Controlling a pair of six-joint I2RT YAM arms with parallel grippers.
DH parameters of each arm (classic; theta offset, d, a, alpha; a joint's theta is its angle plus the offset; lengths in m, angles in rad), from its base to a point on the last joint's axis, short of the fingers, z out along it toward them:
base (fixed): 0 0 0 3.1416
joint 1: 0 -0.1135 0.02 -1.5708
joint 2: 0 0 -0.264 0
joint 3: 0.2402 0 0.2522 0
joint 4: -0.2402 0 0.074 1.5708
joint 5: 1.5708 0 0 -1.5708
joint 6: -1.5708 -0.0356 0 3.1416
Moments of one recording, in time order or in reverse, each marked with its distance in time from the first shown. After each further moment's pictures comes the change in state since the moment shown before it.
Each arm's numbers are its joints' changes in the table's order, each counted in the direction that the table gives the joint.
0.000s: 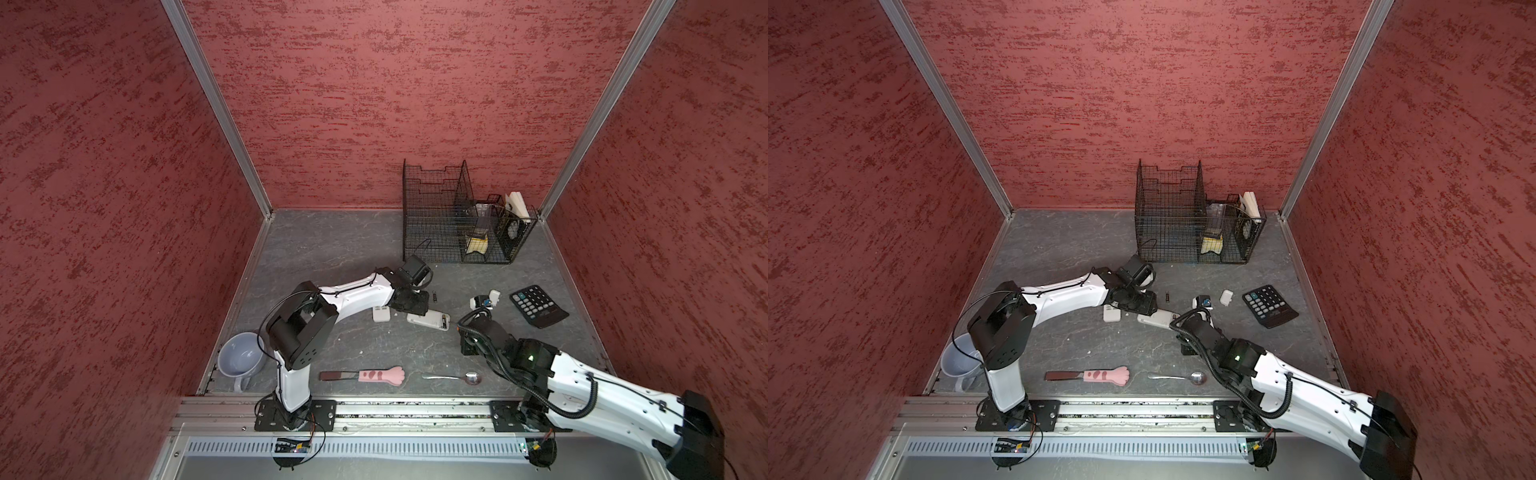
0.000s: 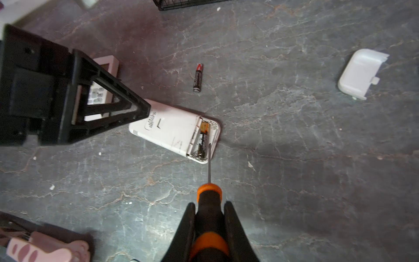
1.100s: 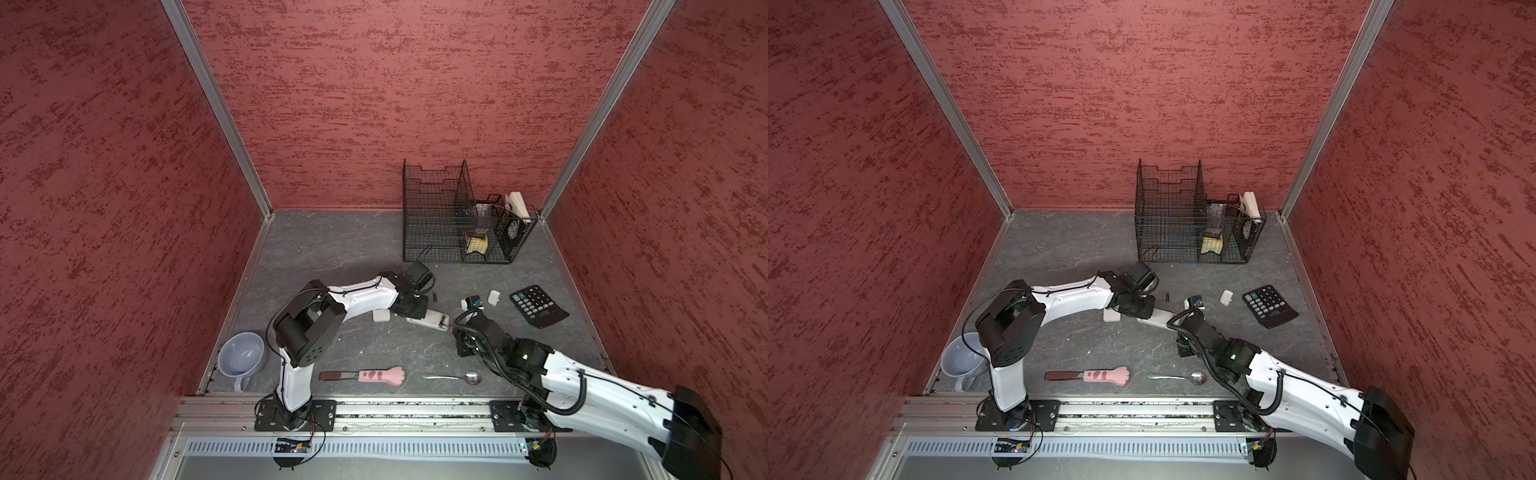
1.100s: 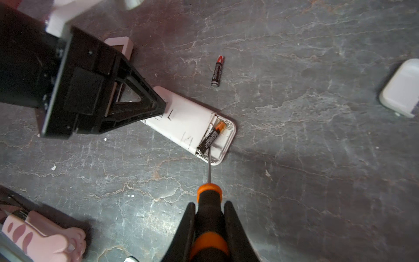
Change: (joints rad) left arm 0.022 -0.042 -0.008 0.000 -0.055 0.042; right arm 0.017 -0.044 -0.034 0.145 -0.092 0.117
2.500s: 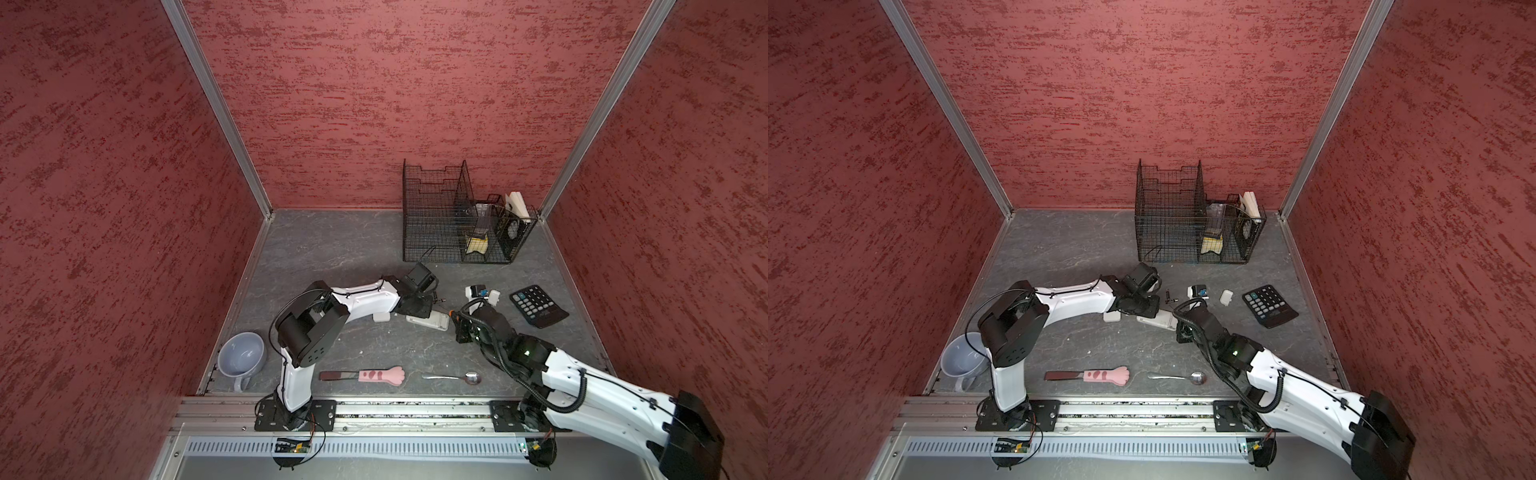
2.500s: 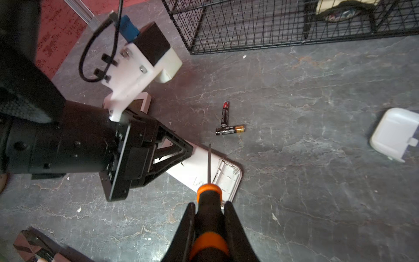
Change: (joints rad) left arm 0.017 -0.002 -0.032 0.129 -0.016 -0.002; right arm 0.074 0.003 0.023 0.128 0.035 0.023
